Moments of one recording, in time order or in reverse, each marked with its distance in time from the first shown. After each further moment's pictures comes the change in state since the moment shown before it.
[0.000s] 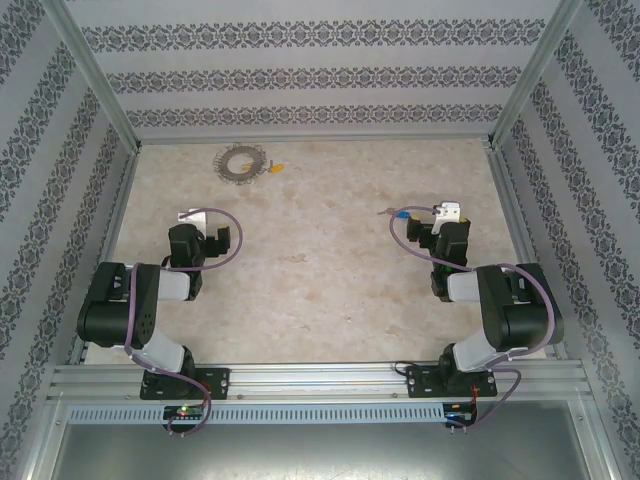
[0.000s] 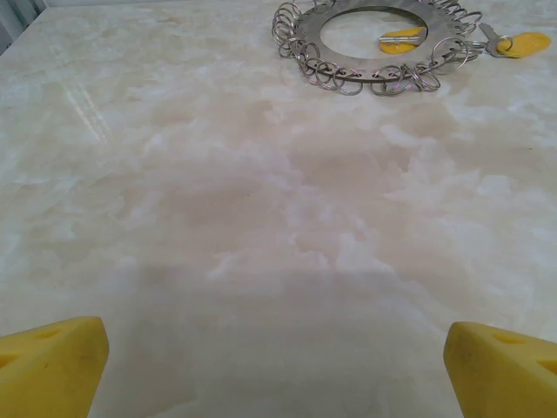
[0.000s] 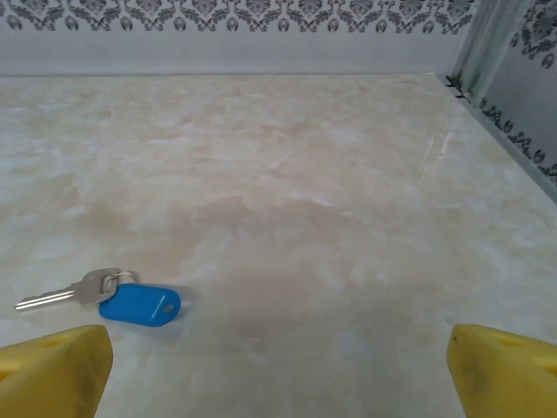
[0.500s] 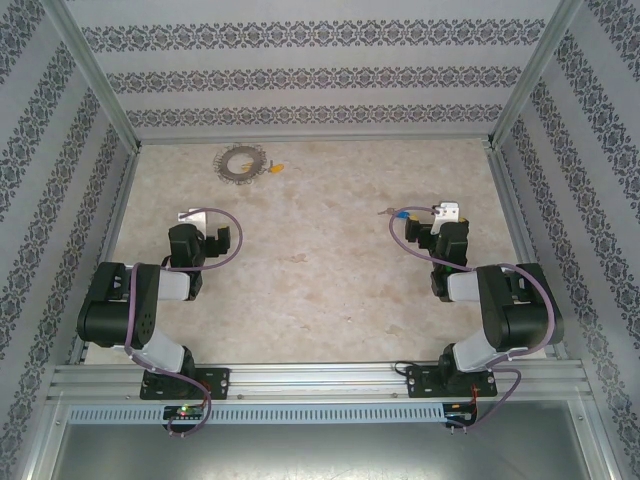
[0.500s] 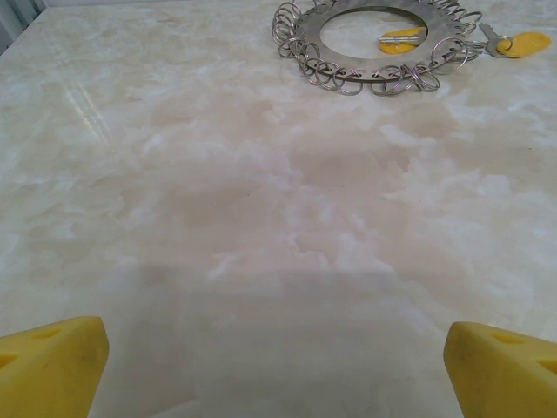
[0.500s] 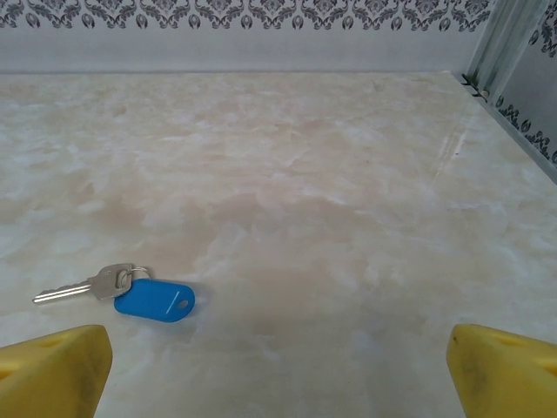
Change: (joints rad) left arm 0.000 0.000 0.000 0.000 0.000 0.000; right arm -0.005 0.000 0.000 -0.003 -0.028 0.000
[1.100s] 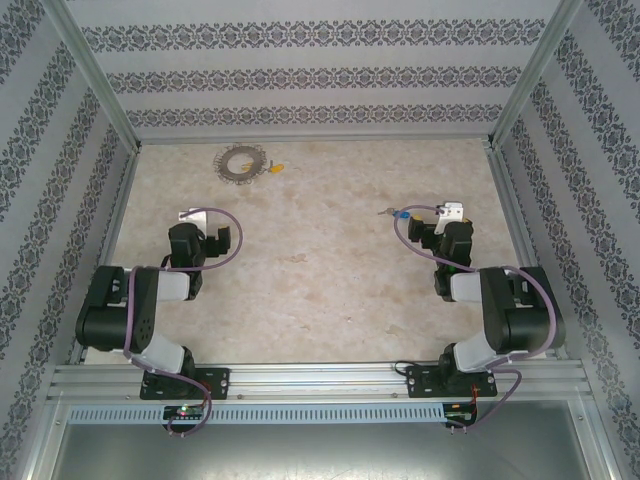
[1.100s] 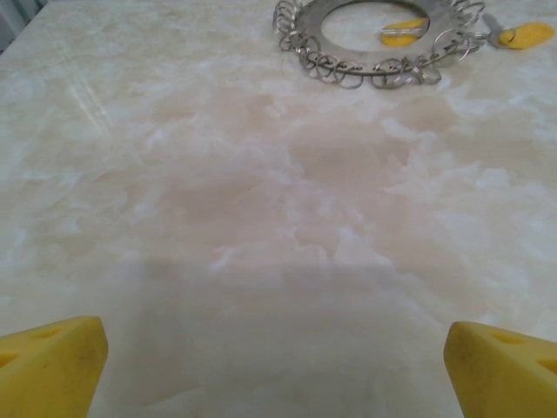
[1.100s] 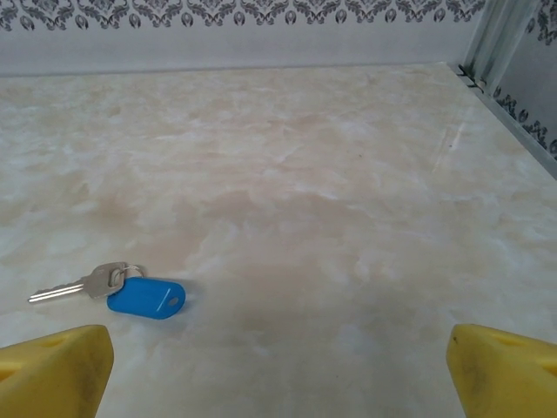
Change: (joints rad) left arm -0.028 -0.073 0.034 -0.142 -0.042 -0.006; right arm -0.028 -0.060 0.001 -0.069 -0.028 0.020
